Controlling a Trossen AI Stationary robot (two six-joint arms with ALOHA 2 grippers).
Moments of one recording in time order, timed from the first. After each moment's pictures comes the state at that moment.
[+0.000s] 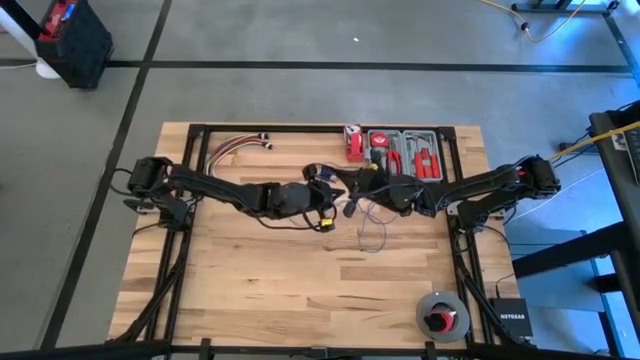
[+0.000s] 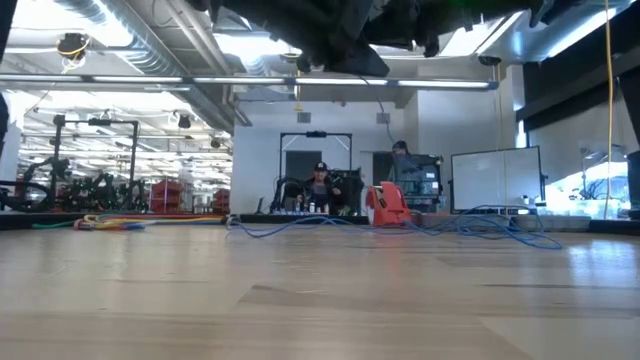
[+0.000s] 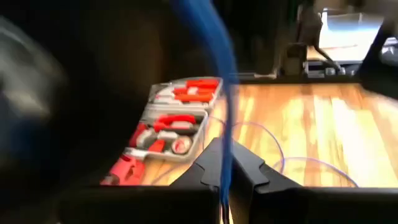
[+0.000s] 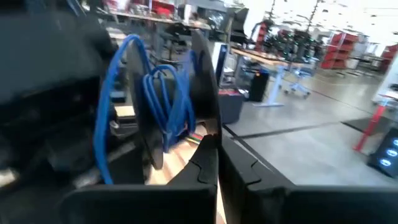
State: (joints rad) left arm -0.09 1.69 1.14 0.24 -0.49 0.08; right arm 0.07 1.36 0.75 0.59 0.54 -0.12
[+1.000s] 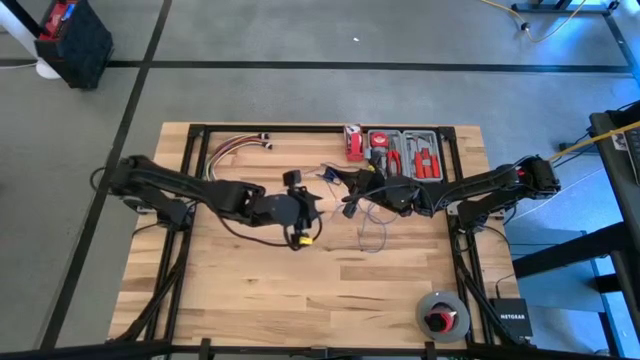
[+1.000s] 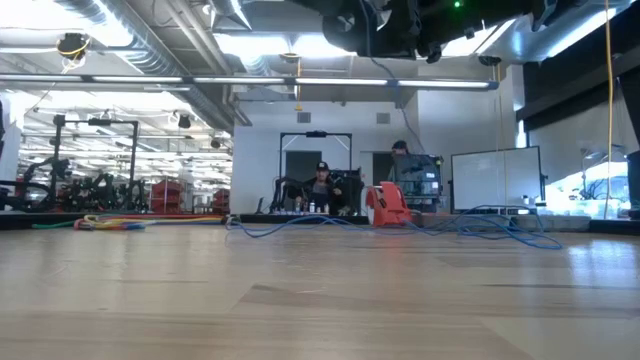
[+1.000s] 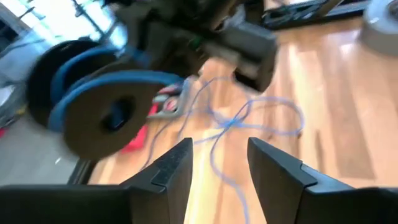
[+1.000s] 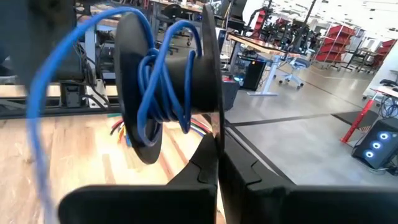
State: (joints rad) left arm -0.23 1.53 1.41 -0.52 -0.58 0.01; right arm 0.07 1.36 0.75 0.52 0.57 -0.13
